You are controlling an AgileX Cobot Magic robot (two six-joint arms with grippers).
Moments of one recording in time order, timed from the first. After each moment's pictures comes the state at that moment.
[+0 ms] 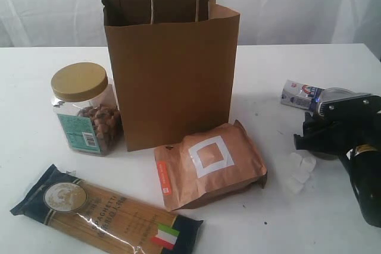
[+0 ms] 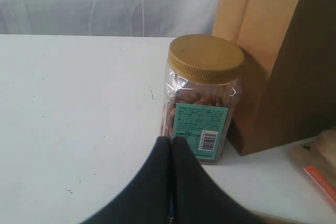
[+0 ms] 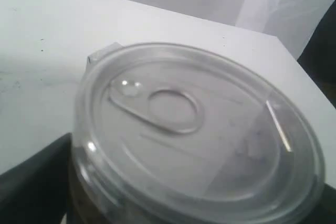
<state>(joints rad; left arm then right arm) 0.10 0.31 -0.13 -1.28 0.33 1.21 0.17 1.96 -0.43 0.27 -1.19 -0.24</state>
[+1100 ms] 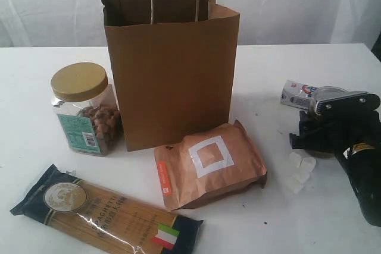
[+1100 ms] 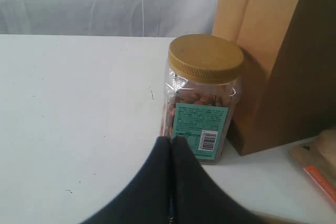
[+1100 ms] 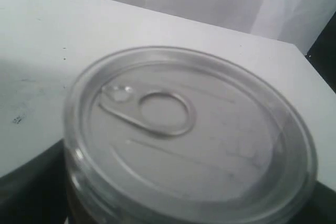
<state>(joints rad) 0.10 0.31 -0.13 -1.28 0.33 1.21 0.17 1.96 -0.43 0.20 -1.19 -0.23</state>
